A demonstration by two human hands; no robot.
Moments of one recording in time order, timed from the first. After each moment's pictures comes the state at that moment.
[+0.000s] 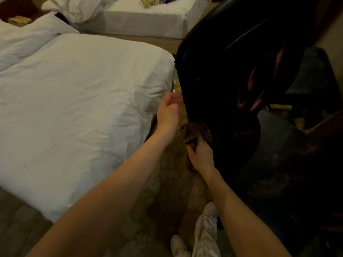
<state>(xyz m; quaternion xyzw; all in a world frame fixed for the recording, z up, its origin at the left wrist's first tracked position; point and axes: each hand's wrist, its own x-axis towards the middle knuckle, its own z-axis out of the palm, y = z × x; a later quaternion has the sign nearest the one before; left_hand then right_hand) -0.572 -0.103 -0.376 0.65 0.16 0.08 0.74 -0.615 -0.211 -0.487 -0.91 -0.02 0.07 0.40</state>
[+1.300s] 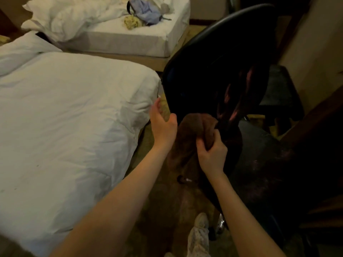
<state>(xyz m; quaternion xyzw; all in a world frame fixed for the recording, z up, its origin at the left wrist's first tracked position) -0.588 -0.127 -0.352 0.75 0.16 0.15 0.62 -0.641 -0.246 -0.401 -0.83 0.03 -0.18 0.53</state>
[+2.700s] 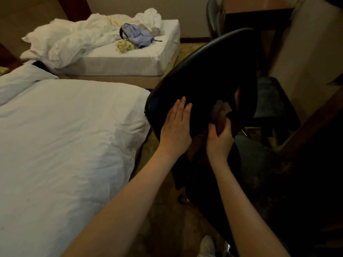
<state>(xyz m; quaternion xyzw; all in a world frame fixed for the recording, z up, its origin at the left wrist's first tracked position) -0.540 -0.166 -0.324 0.96 -0.17 0.18 0.14 -0.549 -0.275 -0.359 -0.74 0.17 -0.20 0.62</state>
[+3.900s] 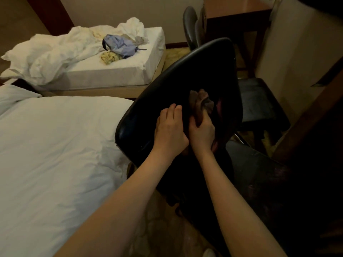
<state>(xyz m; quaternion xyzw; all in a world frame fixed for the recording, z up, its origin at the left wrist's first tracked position) -0.487 -0.208 -0.295 0.97 -0.14 0.14 0.15 -0.460 -0.297 -0.354 -0.78 0.12 -0.20 0.58</state>
